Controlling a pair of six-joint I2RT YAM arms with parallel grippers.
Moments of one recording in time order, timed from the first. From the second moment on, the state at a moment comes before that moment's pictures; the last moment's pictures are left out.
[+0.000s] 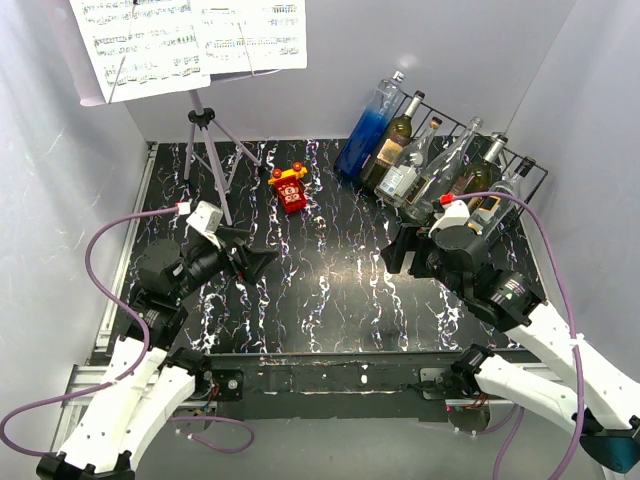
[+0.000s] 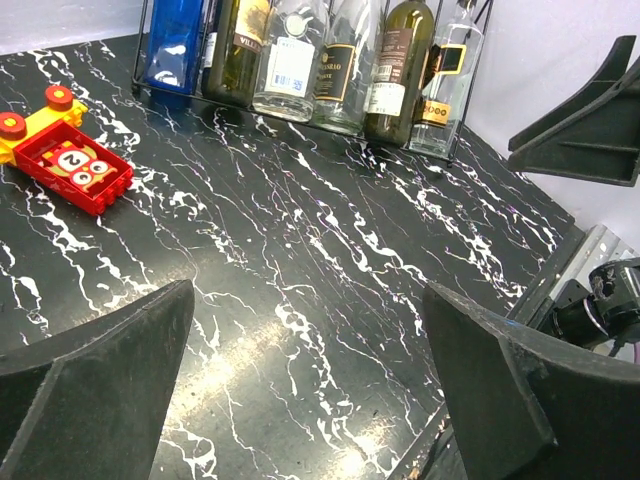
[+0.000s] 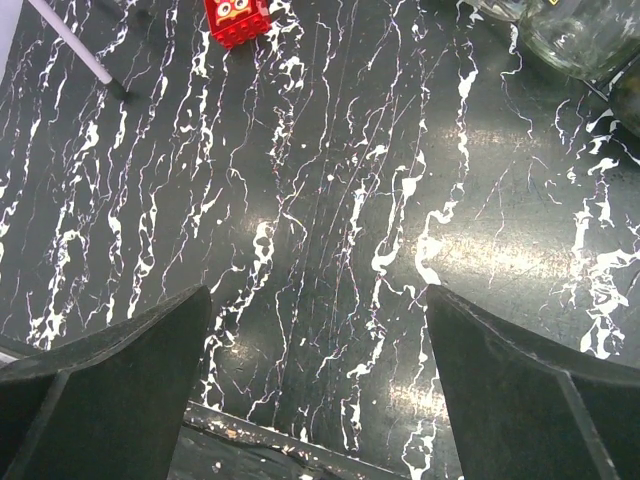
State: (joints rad) left arm -0.33 0.59 0.70 -0.19 0.46 -0.25; right arm 0.77 0.77 0.91 -0.63 0.28 0.57
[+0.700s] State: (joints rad) left arm -0.33 0.57 0.70 -0.25 0.31 -0.25; right arm 0.73 0.90 0.96 -0.40 0.75 0.33
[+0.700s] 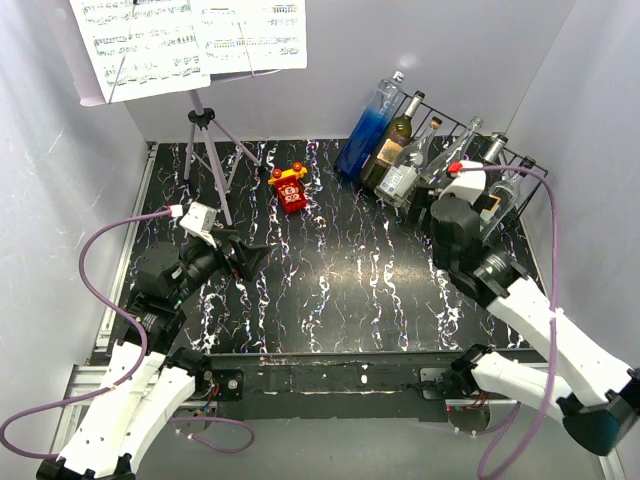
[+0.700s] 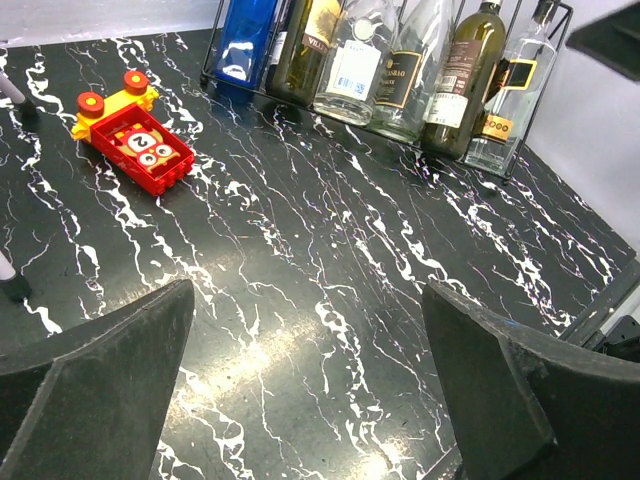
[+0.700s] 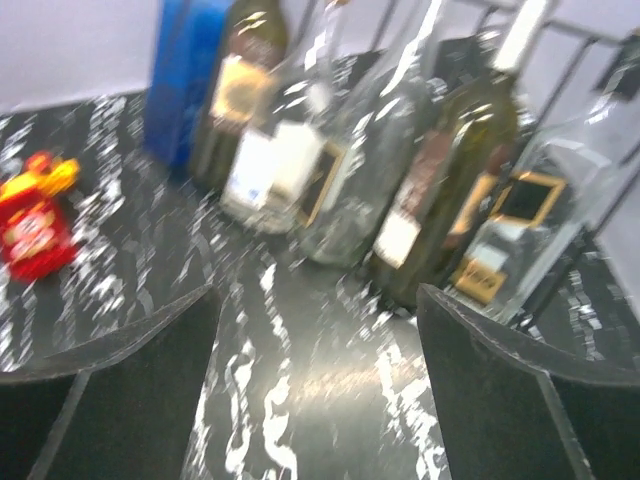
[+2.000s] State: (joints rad) left arm -0.33 0.54 0.70 -0.25 0.31 -0.24; right arm -0.12 1.64 1.47 -0.50 0.53 0.40
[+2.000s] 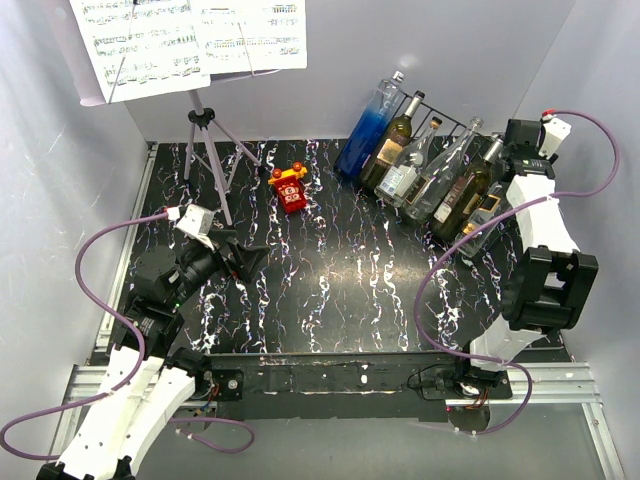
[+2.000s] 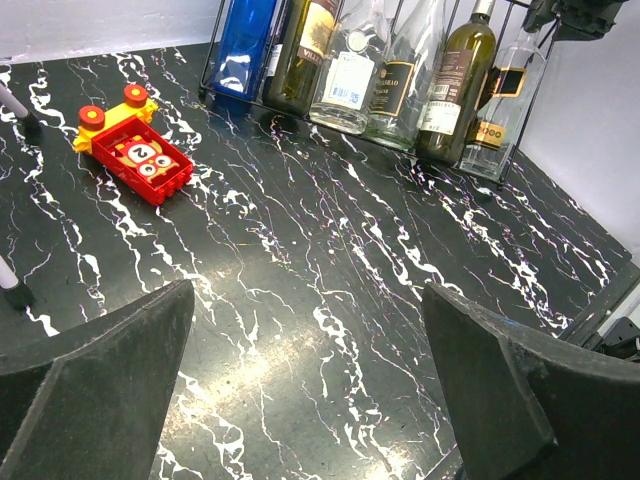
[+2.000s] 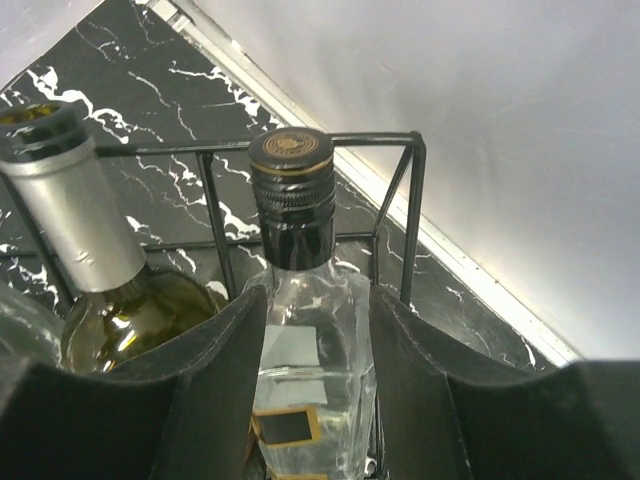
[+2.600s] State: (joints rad) left arm -0.33 0.53 0.70 -0.25 0.31 -0.24; right arm -0.18 1.75 1.47 -0.40 0.45 0.39
